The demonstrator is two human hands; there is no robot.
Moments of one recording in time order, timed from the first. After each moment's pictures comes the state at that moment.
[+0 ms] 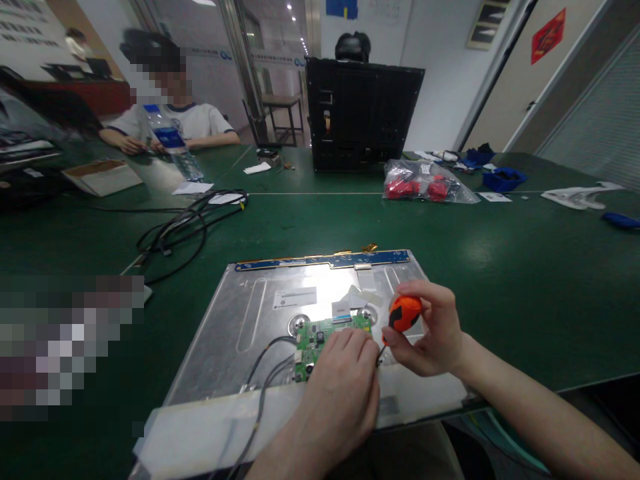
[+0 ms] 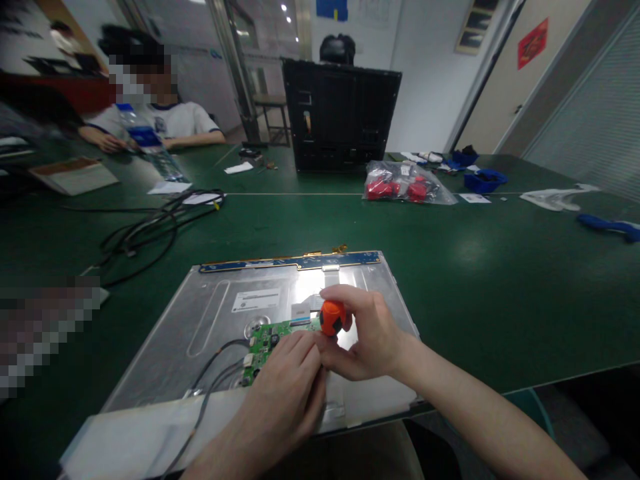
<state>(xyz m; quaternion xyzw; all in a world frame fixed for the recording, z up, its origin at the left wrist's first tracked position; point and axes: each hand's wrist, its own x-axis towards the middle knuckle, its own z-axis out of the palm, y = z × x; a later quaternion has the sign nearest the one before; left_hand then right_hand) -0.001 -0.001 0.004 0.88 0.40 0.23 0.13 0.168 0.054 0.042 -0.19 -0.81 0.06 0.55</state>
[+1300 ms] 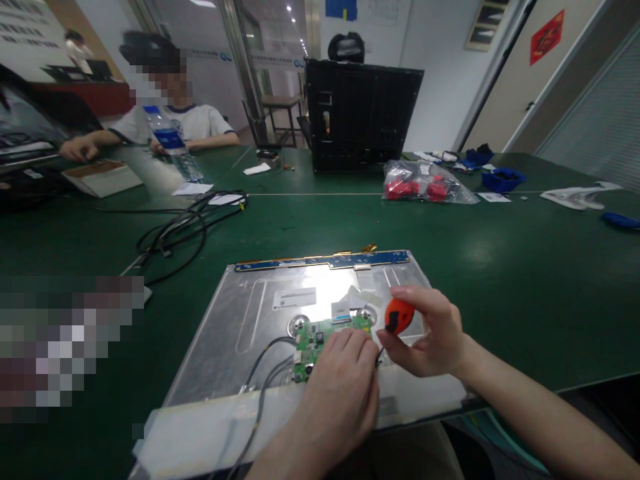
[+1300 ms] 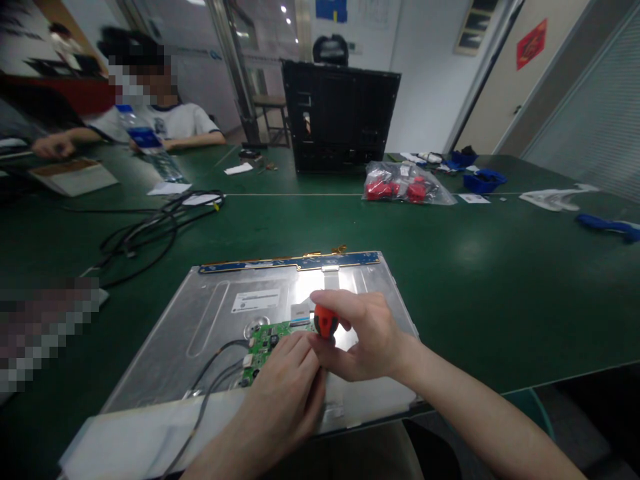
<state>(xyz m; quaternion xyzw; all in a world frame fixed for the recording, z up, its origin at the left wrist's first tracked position) -0.002 -0.001 0.003 0.88 0.39 0.25 0.12 0.168 0.052 0.051 -0.19 -0.82 0.00 0.54</state>
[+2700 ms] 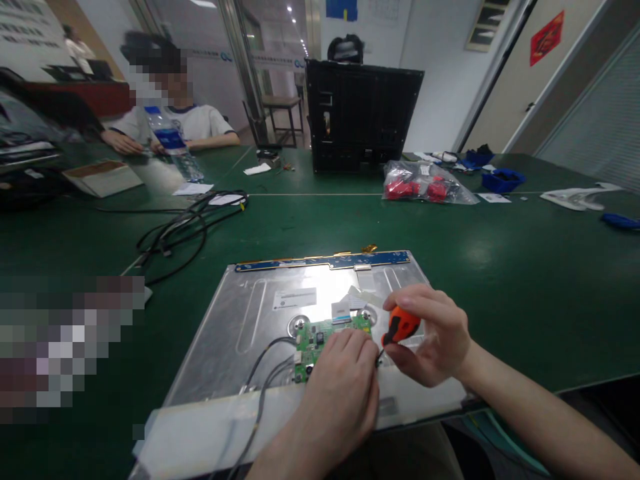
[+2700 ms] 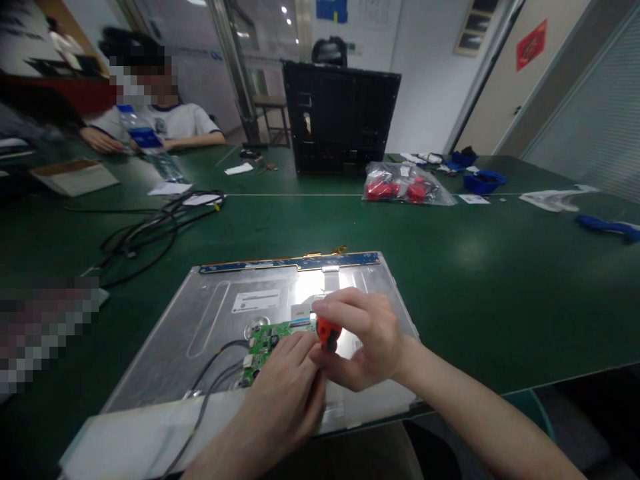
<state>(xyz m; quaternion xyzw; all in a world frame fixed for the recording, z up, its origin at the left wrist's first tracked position) -0.001 -0.002 0.003 0.88 0.40 0.24 0.13 0.169 0.055 0.049 -0.14 -0.81 0.00 0.57</state>
